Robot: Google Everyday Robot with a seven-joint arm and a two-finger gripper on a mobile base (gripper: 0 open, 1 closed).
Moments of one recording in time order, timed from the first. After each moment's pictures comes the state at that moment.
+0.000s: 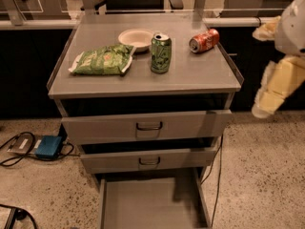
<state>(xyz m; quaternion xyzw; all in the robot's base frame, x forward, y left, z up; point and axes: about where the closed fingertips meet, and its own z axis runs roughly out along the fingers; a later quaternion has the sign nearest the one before) 0.462 -0.210 0.982 -0.61 0.77 -0.01 0.21</state>
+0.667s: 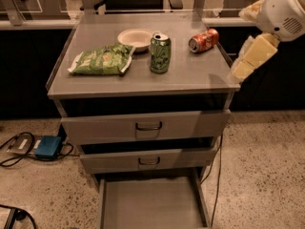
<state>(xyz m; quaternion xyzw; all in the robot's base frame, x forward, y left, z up) 0.549 -0.194 0.989 -0.58 0.75 0.04 0.31</state>
